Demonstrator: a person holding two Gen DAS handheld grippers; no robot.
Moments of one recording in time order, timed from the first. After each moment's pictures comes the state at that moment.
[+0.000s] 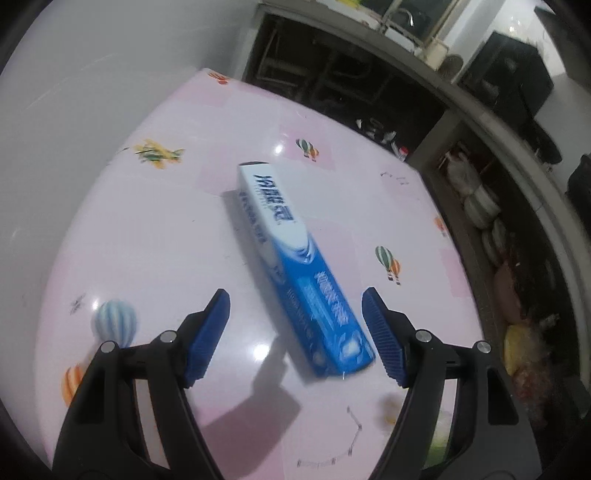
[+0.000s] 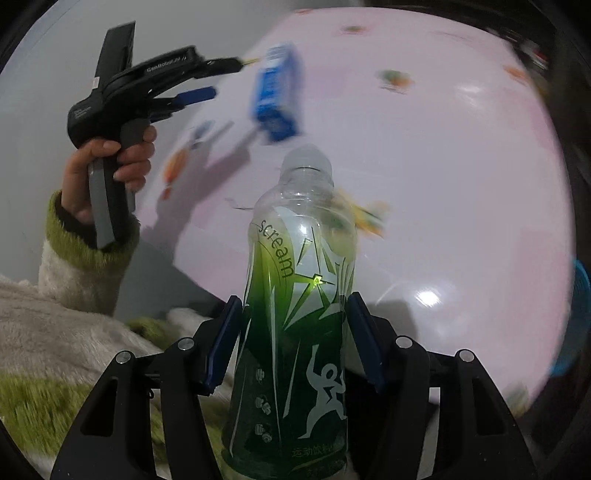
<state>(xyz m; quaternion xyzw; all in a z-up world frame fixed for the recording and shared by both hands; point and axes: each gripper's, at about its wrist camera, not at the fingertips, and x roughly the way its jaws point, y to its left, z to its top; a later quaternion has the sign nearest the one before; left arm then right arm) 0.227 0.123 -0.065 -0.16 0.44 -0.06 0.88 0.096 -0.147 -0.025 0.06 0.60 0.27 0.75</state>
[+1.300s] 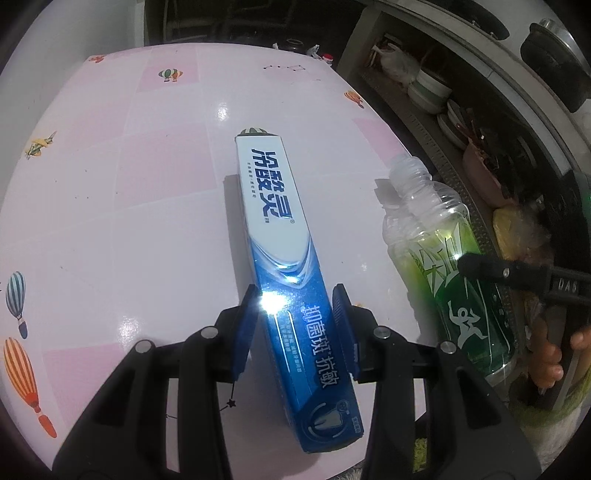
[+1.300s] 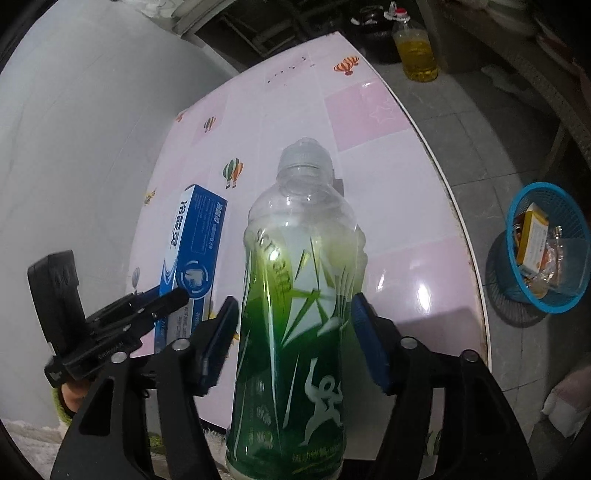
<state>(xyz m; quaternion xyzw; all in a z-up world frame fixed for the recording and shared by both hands) 0.188 -0.007 -0.092 -0.04 0.53 -0.19 0.83 0.193 -0.234 -0.058 0.25 0.55 0.15 0.78</state>
